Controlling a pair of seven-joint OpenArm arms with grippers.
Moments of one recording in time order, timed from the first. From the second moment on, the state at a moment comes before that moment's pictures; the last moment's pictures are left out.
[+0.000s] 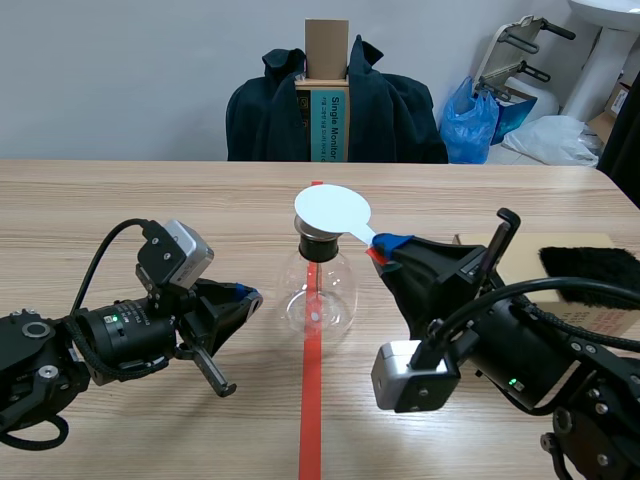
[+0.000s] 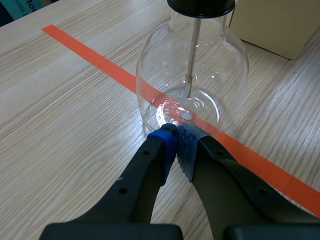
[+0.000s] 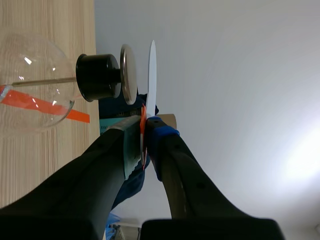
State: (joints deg) left arm -1.4 -24.6 26.6 67.6 -4.8 -27.7 -18.7; right arm -14.4 10.3 -2.4 80.0 -73.9 -23.5 50.1
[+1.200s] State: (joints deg) left arm -1.4 -24.6 26.6 67.6 -4.8 -27.7 -18.7; right arm -14.4 10.3 -2.5 80.0 -75.3 -22.7 26.8
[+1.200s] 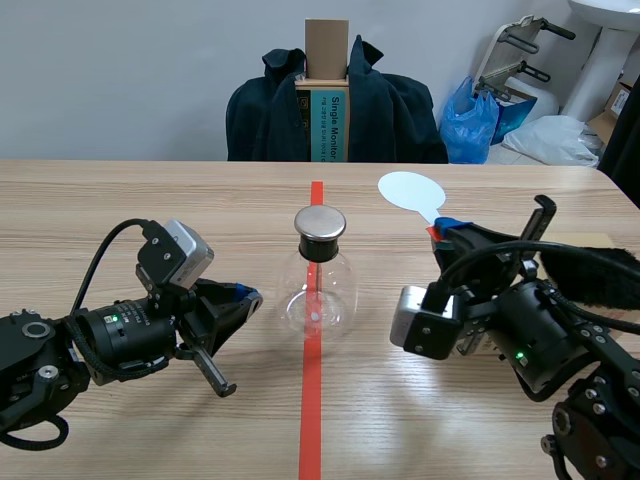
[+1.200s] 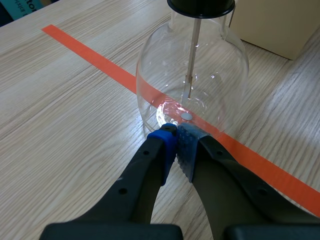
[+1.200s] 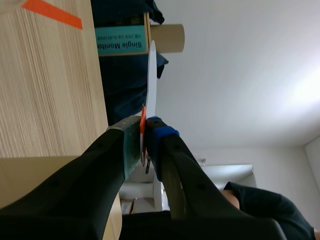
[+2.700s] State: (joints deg) left arm -1.4 -24.6 26.6 67.6 -4.8 -27.7 -18.7; right arm -14.4 10.3 -2.5 80.0 -75.4 -22.7 50.1
